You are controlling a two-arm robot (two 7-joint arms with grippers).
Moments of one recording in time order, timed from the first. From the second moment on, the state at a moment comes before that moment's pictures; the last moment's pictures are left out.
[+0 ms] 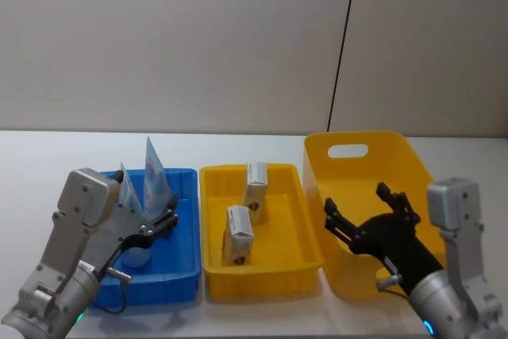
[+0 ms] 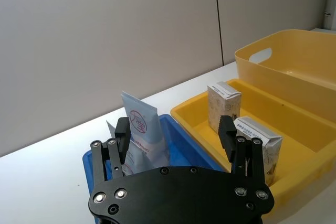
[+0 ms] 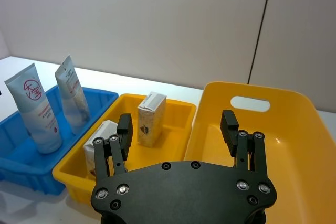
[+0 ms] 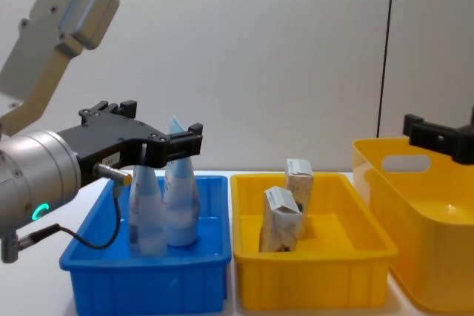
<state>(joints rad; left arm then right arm) -0.24 0.38 0.45 -1.63 -0.20 0.01 -0.01 0.02 0.34 -0.23 -1.74 0.29 0.05 0.09</state>
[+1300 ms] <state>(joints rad) -0.24 0.38 0.45 -1.63 -0.20 0.01 -0.01 0.49 0.16 -0.41 -1.42 0.27 0.63 0.17</state>
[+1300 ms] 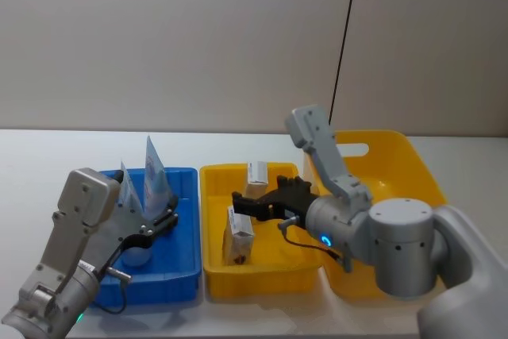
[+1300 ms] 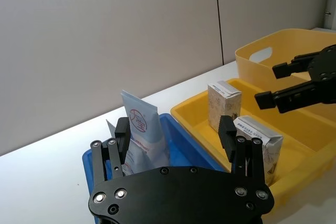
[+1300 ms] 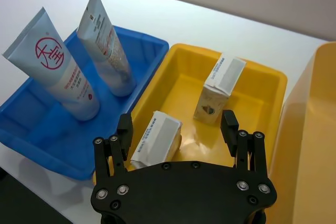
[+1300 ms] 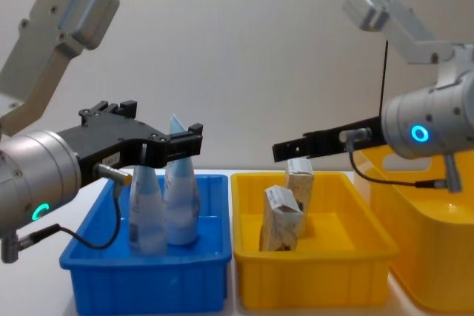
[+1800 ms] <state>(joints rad) -0.24 0.38 0.45 -1.63 -0.20 0.01 -0.01 0.50 0.09 -0.41 -1.42 0.24 0.75 0.08</state>
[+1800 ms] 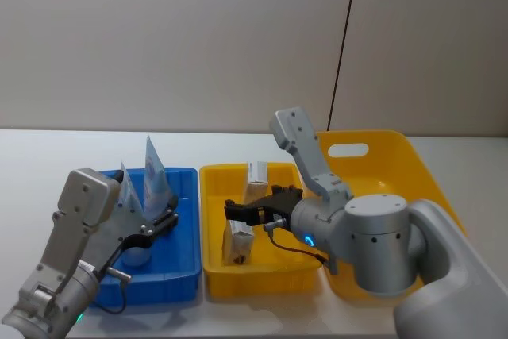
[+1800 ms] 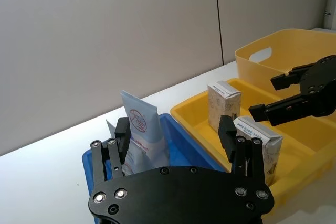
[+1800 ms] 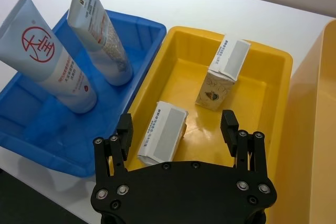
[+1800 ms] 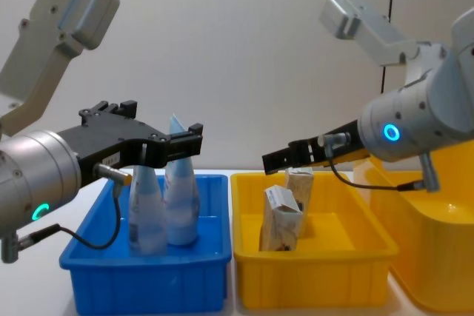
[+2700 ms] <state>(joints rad) -0.24 0.38 0.45 -1.63 -0.20 0.01 -0.01 0.51 0.02 -0.41 -1.32 0.21 0.79 0.02</state>
